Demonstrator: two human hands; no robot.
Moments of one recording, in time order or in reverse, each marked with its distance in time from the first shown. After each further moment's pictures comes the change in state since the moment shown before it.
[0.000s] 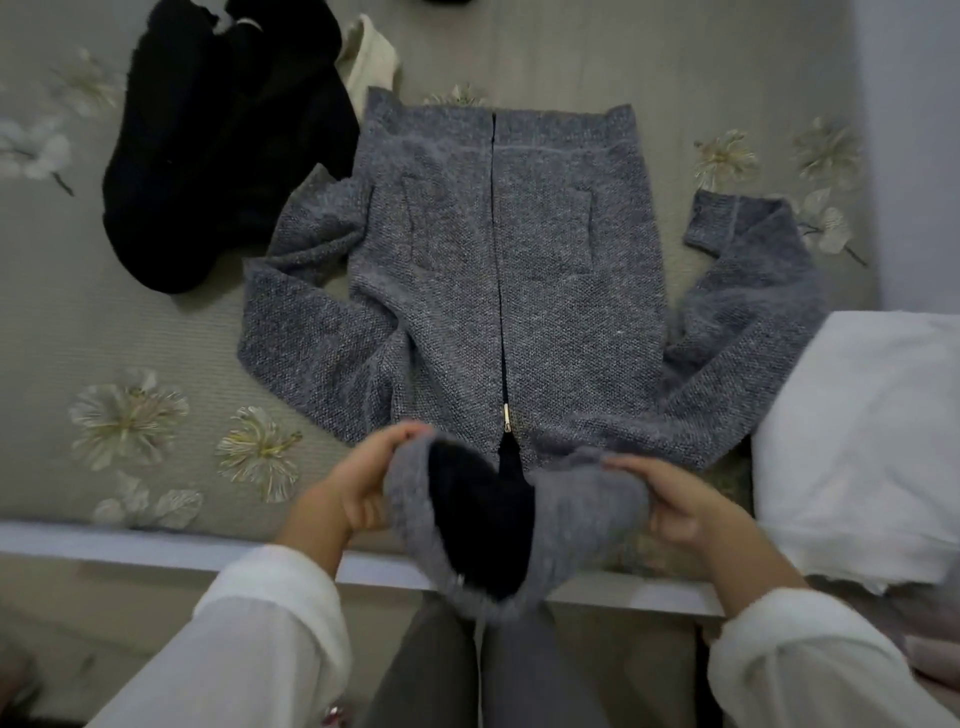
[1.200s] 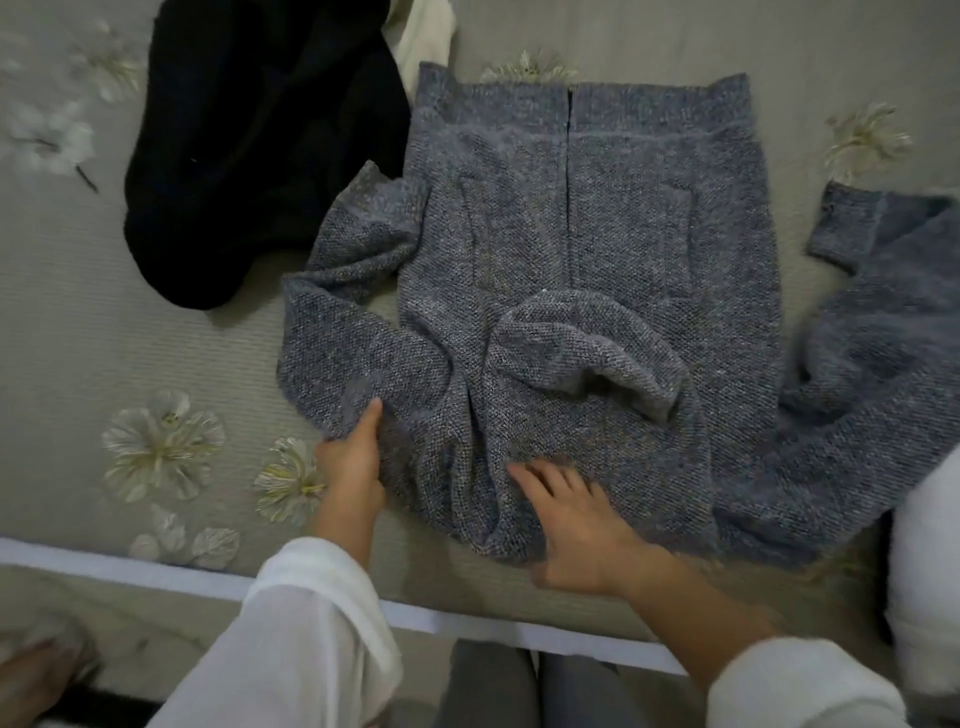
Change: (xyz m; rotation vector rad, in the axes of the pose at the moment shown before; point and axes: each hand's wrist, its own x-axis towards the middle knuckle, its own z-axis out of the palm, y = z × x) left_hand 0.095 0.061 -0.098 -0.330 0.791 0.423; right_hand 0.076 -0.001 0.134 -1.737 -0.118 -0.605
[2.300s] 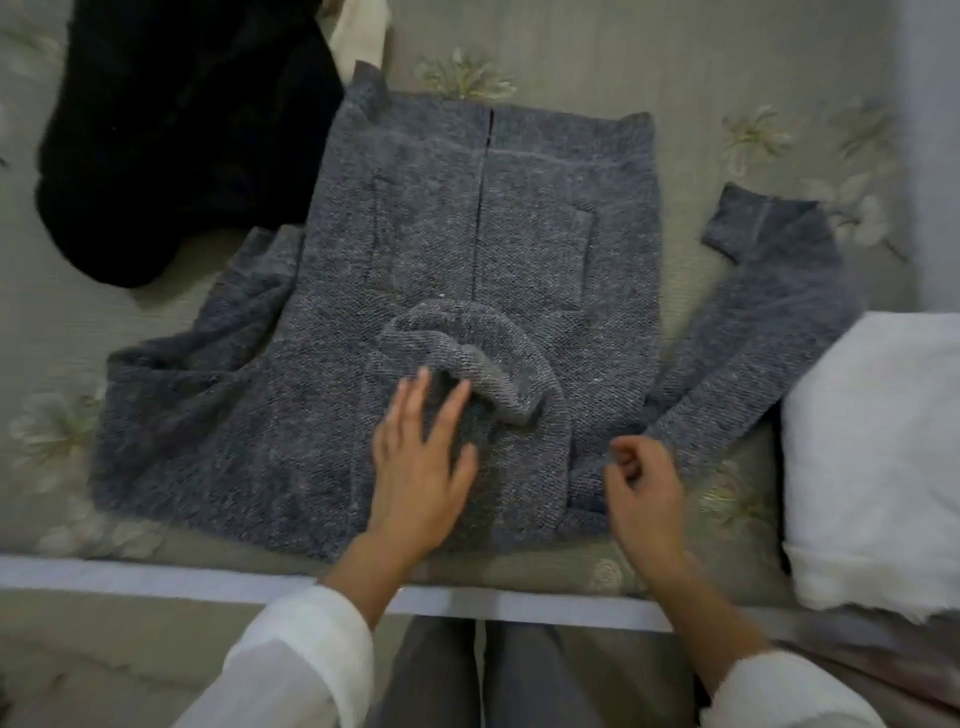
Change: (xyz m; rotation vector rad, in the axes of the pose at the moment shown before) left_hand -0.110 -0.074 0.010 1.198 -0.382 1.306; right_hand -0.073 0.070 0.034 0.692 0.955 0.413
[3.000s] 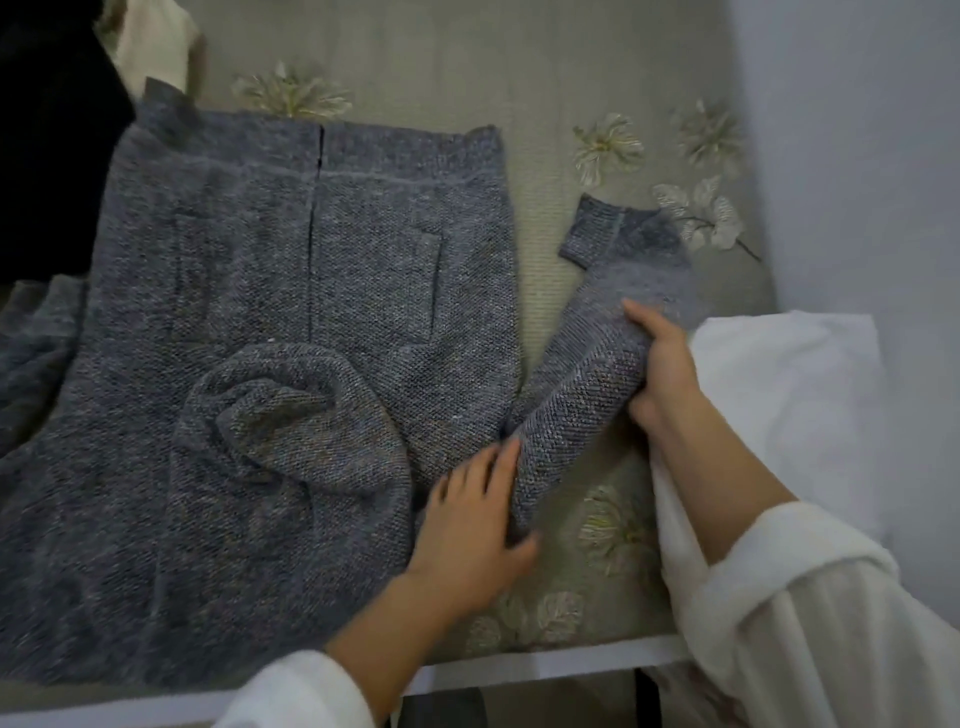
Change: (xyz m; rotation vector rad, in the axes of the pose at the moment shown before) left_hand 0.039 0.165 0.078 0.007 -0.502 0.179; right_hand 0.187 0.003 -0.125 1.064 0.072 0.516
